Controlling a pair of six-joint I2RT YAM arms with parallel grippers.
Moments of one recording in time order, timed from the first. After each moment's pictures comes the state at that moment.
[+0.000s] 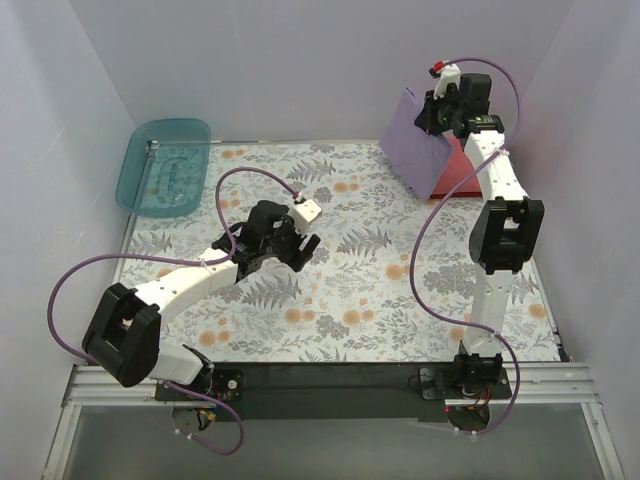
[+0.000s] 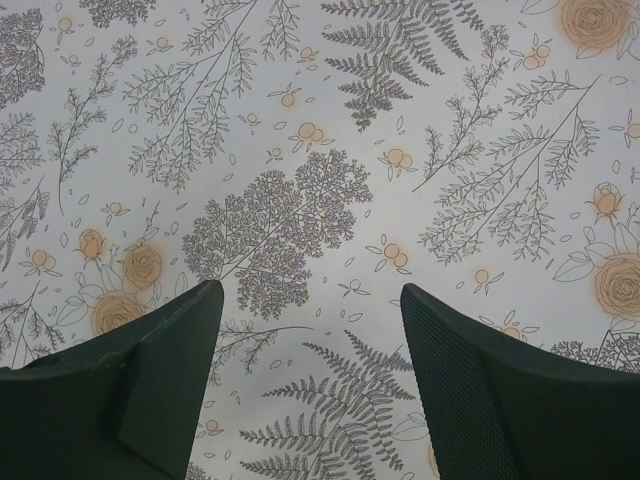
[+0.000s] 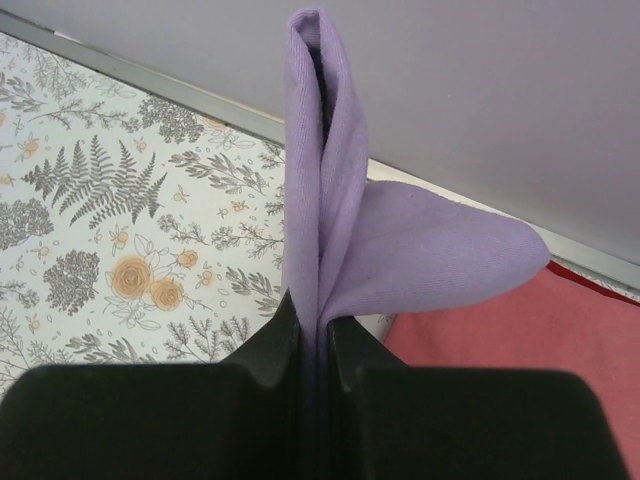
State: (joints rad) left arm -0.62 1.39 0.87 -0.13 0.14 0.18; right arm 0.04 2.19 2.15 -0.42 -0.43 -0.13
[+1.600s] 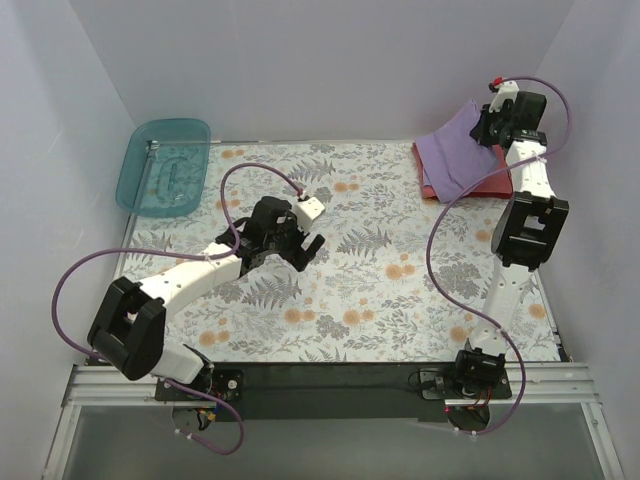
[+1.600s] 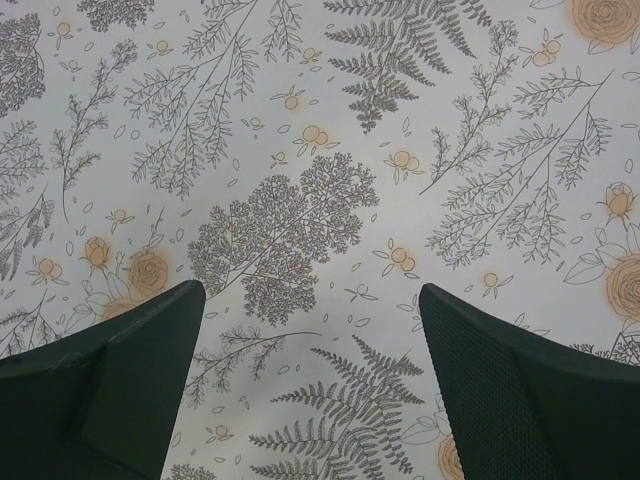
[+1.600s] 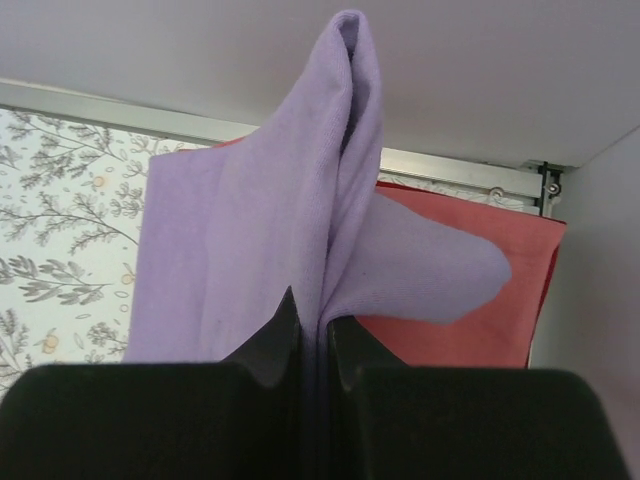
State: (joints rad) left arm -0.62 1.43 0.92 -0.16 0.13 0.21; right arm -0.21 2.30 2.14 -0.34 -0.43 -0.18
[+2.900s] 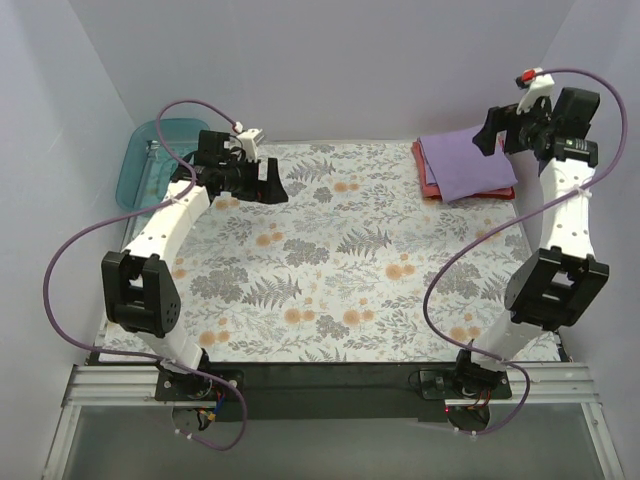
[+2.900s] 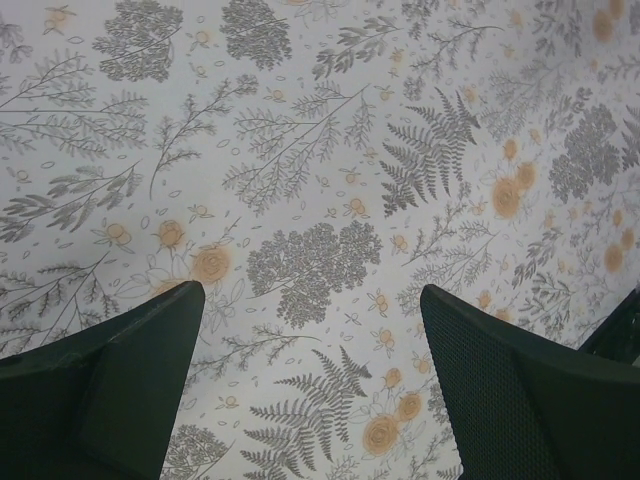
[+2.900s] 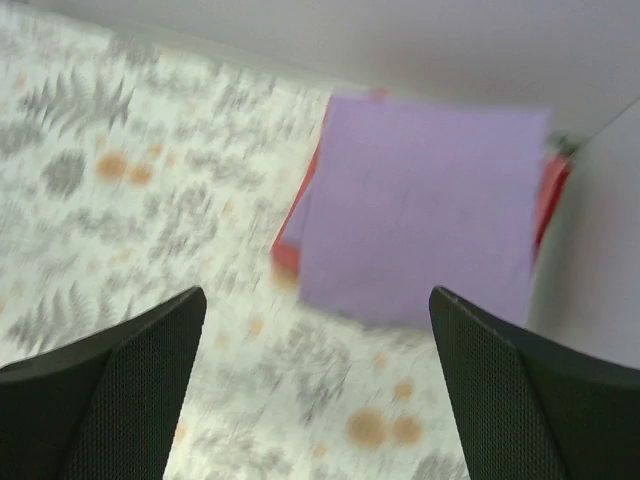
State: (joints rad) left arm -0.22 1.65 1.44 -0.56 0.54 -0.06; right arm -0.27 1.72 1.81 -0.54 -0.58 -0.26
